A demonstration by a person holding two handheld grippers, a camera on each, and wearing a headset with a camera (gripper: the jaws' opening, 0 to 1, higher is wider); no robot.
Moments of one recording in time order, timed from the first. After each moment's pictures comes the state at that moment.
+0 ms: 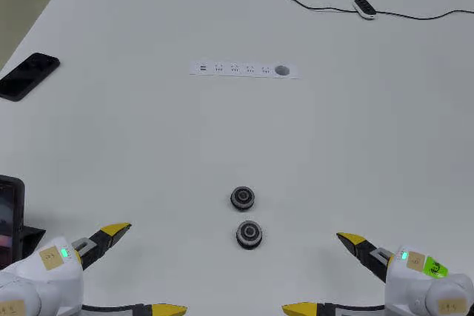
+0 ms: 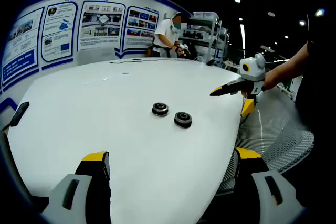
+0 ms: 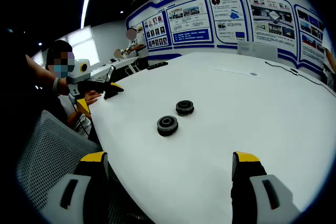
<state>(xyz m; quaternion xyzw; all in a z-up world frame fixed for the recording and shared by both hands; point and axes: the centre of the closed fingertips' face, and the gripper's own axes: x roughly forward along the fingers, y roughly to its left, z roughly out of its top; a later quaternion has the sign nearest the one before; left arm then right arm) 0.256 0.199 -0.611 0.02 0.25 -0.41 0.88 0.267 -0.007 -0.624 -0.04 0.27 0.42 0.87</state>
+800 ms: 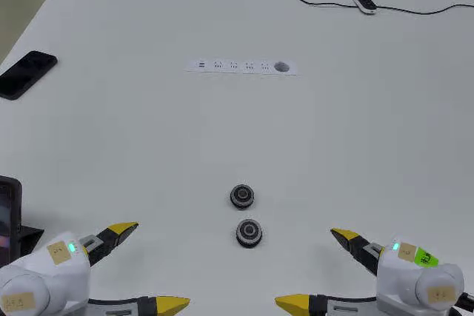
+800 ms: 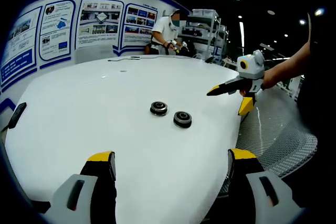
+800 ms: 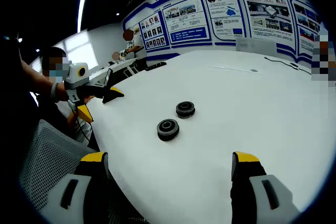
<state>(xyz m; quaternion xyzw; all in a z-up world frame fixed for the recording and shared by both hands) 0.263 0.195 -0.619 0.03 0.26 -0.41 0.87 0.277 0.005 -0.626 -0.02 0.28 0.41 0.86</state>
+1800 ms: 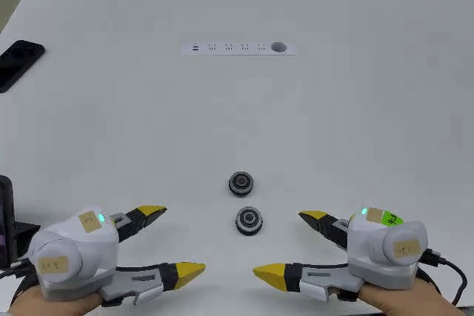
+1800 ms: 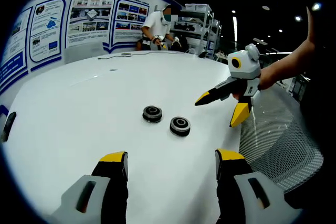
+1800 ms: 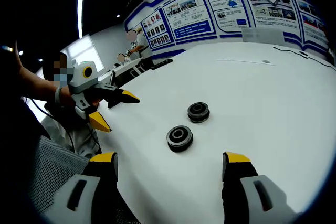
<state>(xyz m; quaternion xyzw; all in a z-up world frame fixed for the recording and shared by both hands) 0.285 0.164 -0.622 0.04 0.27 -0.44 0.85 0.288 0.043 -0.634 0.02 0.31 0.44 0.84</state>
